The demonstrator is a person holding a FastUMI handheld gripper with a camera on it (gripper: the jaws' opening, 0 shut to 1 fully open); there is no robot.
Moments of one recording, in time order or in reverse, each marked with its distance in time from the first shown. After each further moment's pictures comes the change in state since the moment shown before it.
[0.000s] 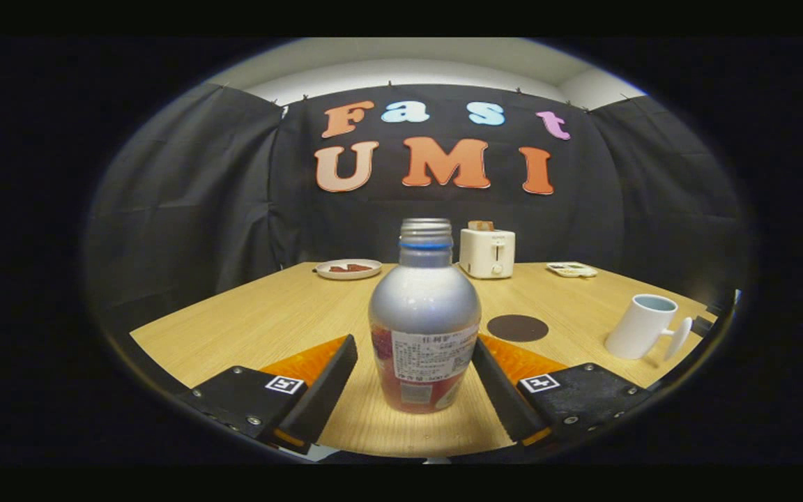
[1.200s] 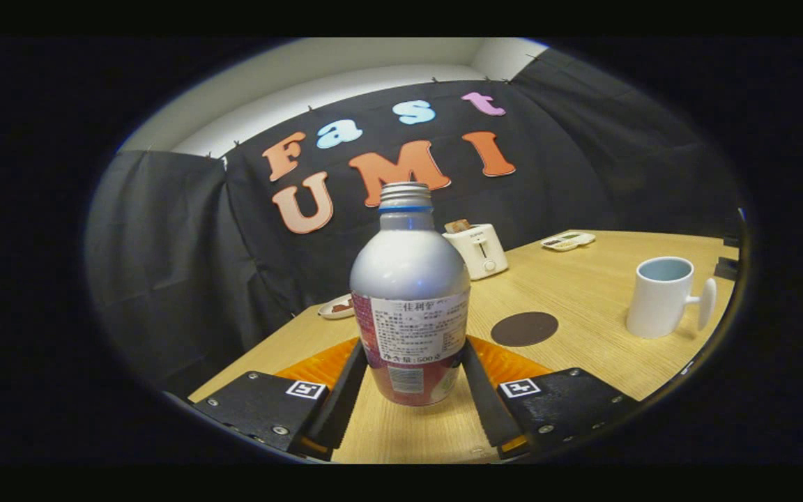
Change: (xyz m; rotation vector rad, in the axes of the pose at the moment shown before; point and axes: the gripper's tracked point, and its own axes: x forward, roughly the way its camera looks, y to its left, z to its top) arm 0.020 -0.034 0.043 0.402 -0.055 0.027
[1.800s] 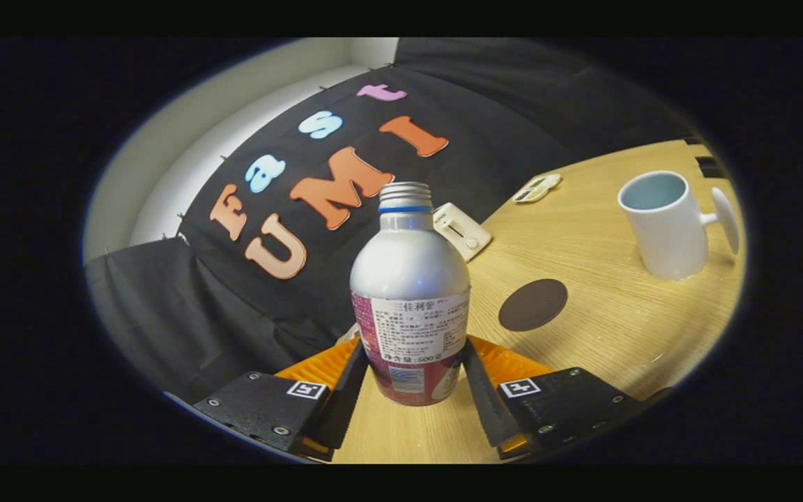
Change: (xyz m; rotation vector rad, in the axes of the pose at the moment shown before) arm 0.019 -0.026 0.005 0.461 0.033 -0.011
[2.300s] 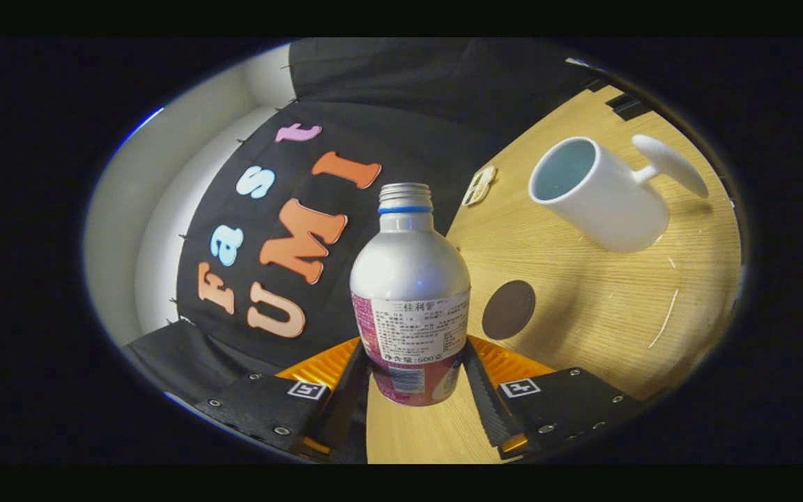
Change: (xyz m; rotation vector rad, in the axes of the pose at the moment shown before) arm -0.004 -0.029 0.040 0.353 -0.110 -0.051
